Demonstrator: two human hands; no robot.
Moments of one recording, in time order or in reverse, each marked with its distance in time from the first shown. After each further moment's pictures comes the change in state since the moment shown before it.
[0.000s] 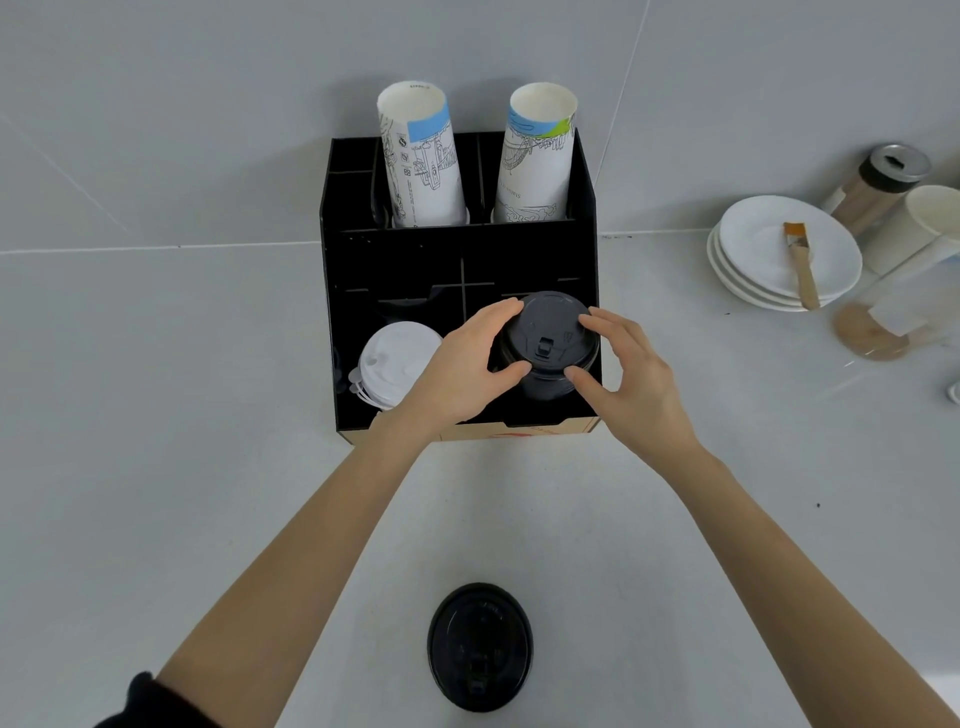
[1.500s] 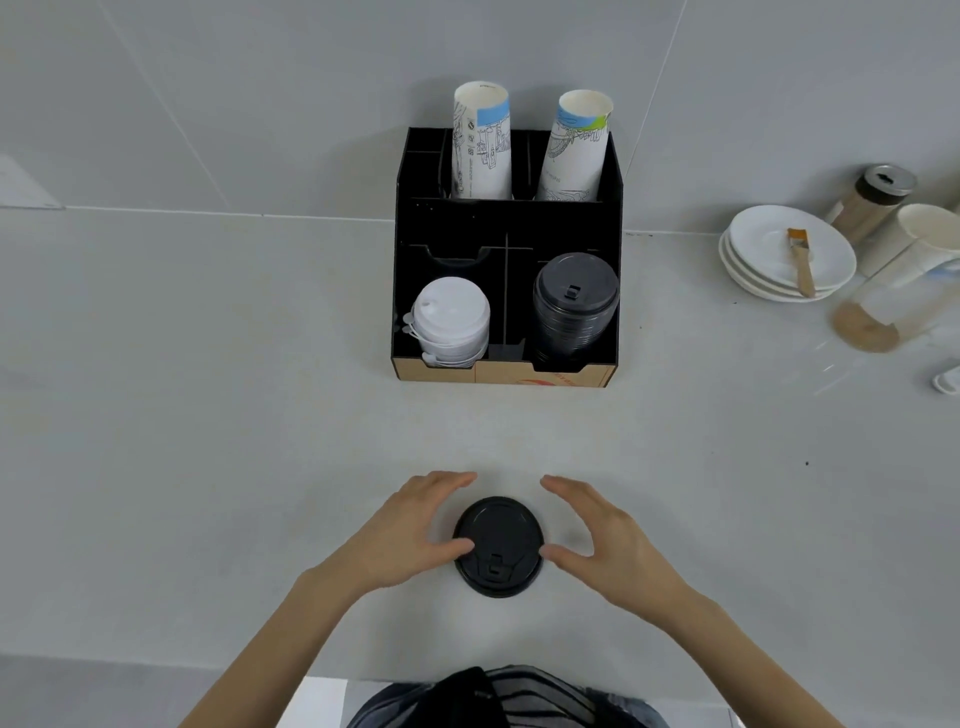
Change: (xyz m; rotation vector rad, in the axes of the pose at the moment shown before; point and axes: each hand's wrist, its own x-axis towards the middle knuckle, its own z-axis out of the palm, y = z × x) left_hand -0.212 -0.039 0.030 0.009 -0.273 -0.205; right_hand -0.174 0.003 0.035 -0.051 -0.517 -0.016
